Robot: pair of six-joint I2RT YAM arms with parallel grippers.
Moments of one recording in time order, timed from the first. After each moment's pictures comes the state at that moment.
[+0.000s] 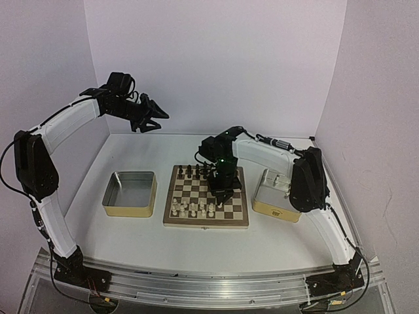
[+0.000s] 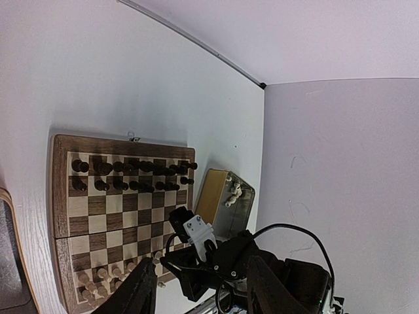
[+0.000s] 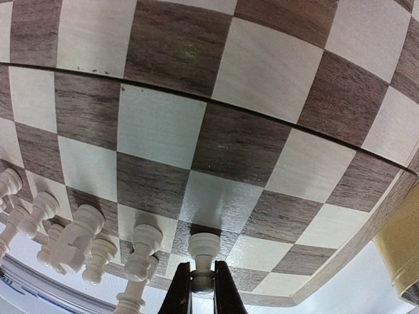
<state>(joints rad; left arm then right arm) -0.35 1.81 1.80 -0.69 0.57 -0.85 0.83 2.48 2.32 -1.41 -0.13 0.58</state>
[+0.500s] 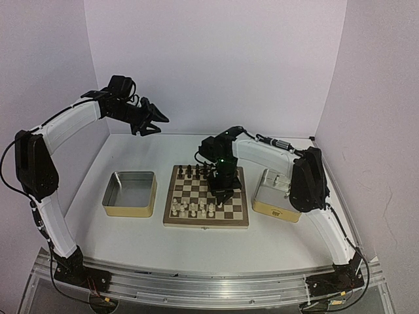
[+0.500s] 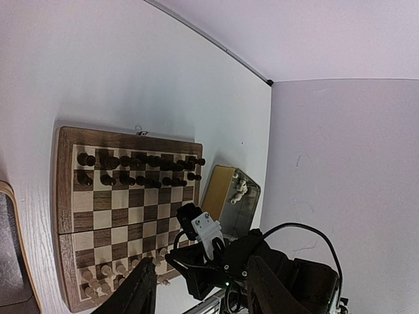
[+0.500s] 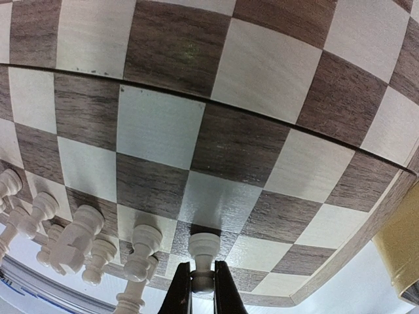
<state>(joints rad) -0.35 1.81 1.77 -0.69 0.57 -0.85 0.83 2.48 2.32 -1.41 -0.13 0.59</state>
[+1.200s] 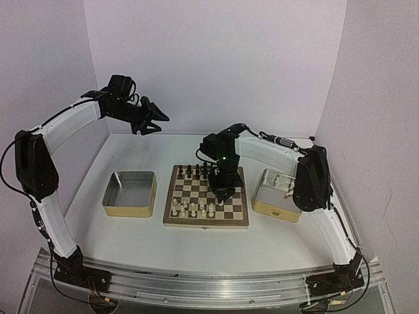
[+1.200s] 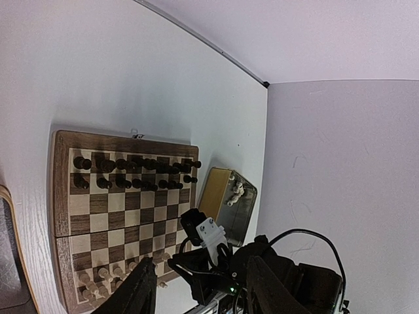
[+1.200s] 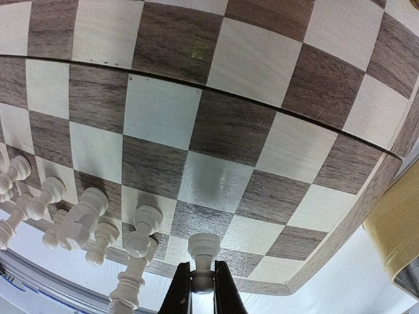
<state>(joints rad) -0.35 1.81 1.77 -0.67 0.57 -0.86 0.83 2.44 2.29 -1.41 -0.12 0.58</state>
